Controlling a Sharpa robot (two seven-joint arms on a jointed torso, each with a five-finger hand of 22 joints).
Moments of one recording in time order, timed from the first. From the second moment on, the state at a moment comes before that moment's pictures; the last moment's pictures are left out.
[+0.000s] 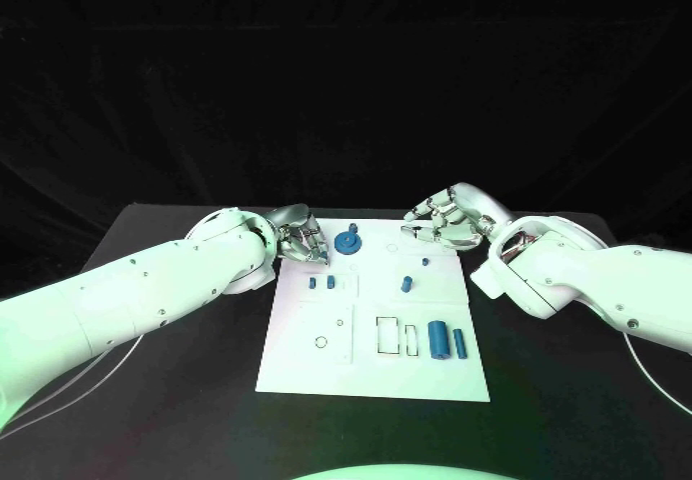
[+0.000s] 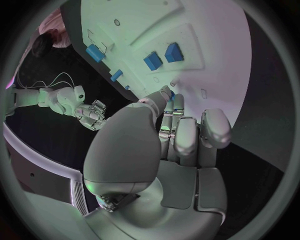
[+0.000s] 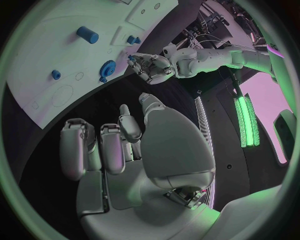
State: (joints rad) left arm 1.19 -0.55 0.02 1.17 -1.26 -0.11 -0.13; left_hand 1.45 -0.16 0.43 0.08 0.05 1.13 0.11 0.11 0.20 1.22 0.05 0.24 0.13 1.47 -0.03 1.26 1.04 0.12 1.35 0.07 1.28 1.10; right arm 1.27 -0.94 -0.11 1.66 -0.94 -0.52 -0.05; right_hand 1.34 -0.11 0.12 0.26 0.39 0.98 0.14 0.14 0.16 1.27 0.06 1.23 1.20 1.46 -0.01 1.43 1.31 0.05 1.45 0.09 1.37 1.31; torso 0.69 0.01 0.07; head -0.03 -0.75
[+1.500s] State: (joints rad) left arm 1.19 -0.51 0.02 1.11 -1.28 -0.03 -0.15; left_hand 1.45 -0.16 0.43 0.08 0.05 1.14 0.11 0.11 0.19 1.22 0.05 0.23 0.13 1.47 -0.03 1.26 1.04 0.12 1.35 0.07 1.28 1.10; right arm 1.27 -0.94 -0.11 1.66 -0.94 -0.52 -0.05; right_hand 1.34 -0.11 0.12 0.26 0.40 0.98 0.14 0.14 0.16 1.27 0.06 1.23 1.20 1.46 -0.01 1.43 1.31 0.05 1.45 0.09 1.37 1.31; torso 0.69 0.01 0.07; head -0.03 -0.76
